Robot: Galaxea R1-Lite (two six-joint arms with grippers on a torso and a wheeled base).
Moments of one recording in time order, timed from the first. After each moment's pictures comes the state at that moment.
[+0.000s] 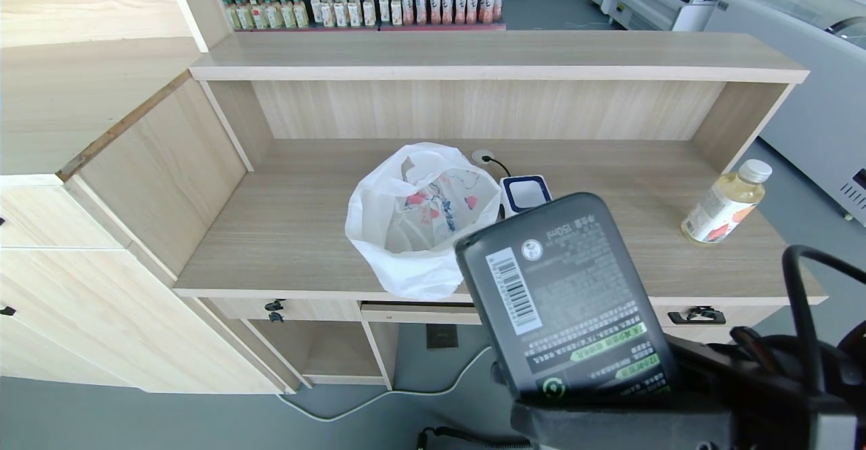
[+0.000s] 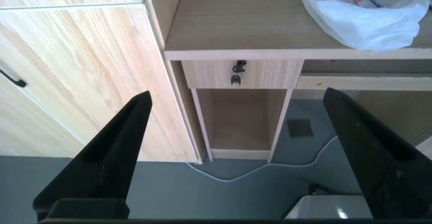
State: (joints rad) left arm 0.00 0.00 0.00 -0.05 0.04 0.07; right arm 0.93 1.40 -0.49 -1.08 0.59 -2.49
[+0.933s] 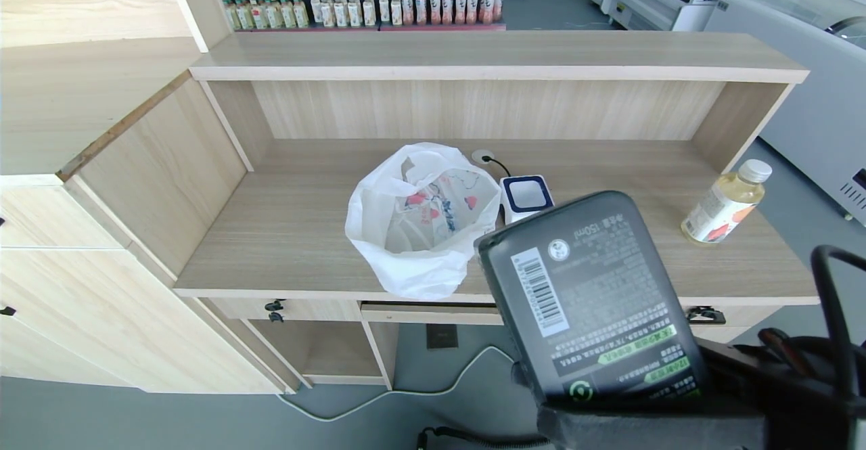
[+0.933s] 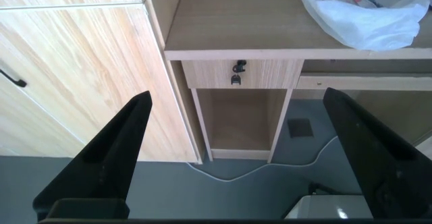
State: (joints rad) left arm 0.00 0.00 0.00 -0.05 0.04 0.07; right arm 0.92 1.36 -0.48 -1.04 0.59 -2.50
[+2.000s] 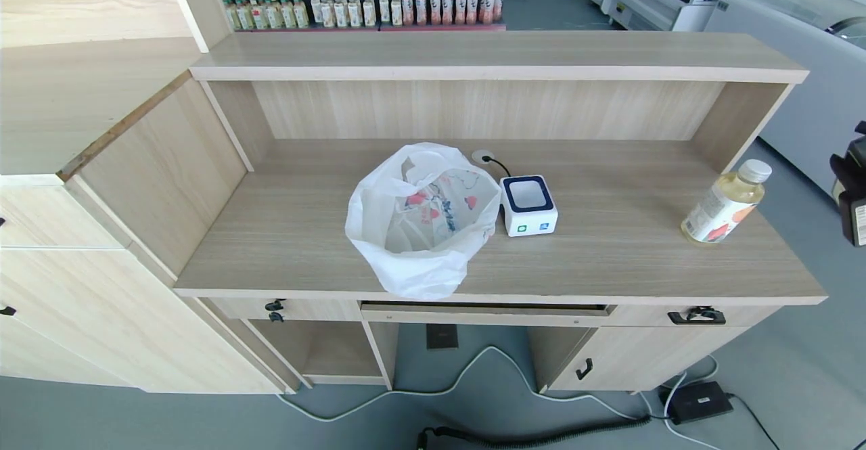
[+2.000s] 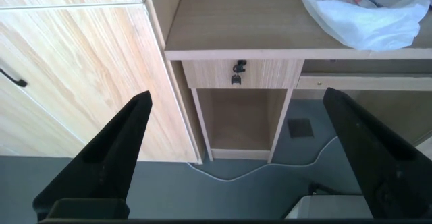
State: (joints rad) left arm 0.00 0.00 0.00 -0.05 0.04 0.07; right arm 0.14 1.18 -0.60 -0.74 -0.45 -0.66
